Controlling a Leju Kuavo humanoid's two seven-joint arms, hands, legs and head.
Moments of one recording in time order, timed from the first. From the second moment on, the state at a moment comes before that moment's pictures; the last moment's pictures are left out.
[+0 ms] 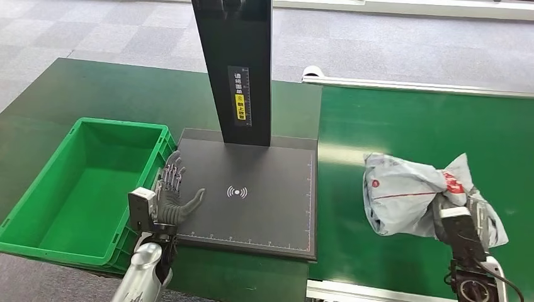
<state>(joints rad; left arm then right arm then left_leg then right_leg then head) -0.26 -0.19 -0.04 -0.99 -0.04 -0.02 -0.70 -0.06 -0.12 -0.27 -1.39 0.41 -0.01 -0.44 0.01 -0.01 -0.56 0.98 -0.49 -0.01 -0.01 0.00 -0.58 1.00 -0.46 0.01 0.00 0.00</state>
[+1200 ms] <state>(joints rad) -0.34 -0.22 -0.27 -0.90 0.00 0.04 -0.70 -0.53 -0.06 0.51 -0.90 0.84 0.01 -0.43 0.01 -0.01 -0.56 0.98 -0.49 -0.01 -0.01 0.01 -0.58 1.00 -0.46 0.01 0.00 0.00</state>
